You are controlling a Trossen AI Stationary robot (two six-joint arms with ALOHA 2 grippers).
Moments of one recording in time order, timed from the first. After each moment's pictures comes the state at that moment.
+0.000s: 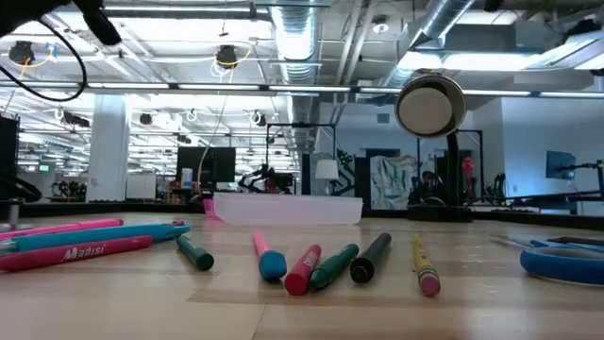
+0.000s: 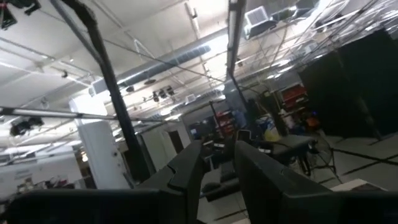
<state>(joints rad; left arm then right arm) -0.06 0.01 0.13 0.59 -0.13 -0.47 0.27 0.54 0.45 0.53 0.23 0.25</state>
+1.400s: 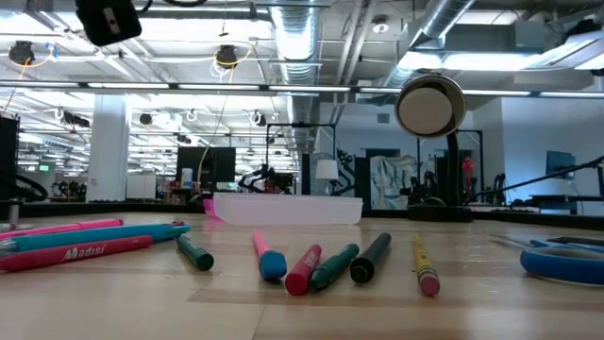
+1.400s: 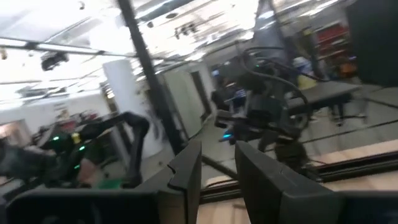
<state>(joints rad) -0.27 0.88 0.90 -0.68 0.13 -0.66 0.28 0.91 0.69 0.42 0.04 0.29</state>
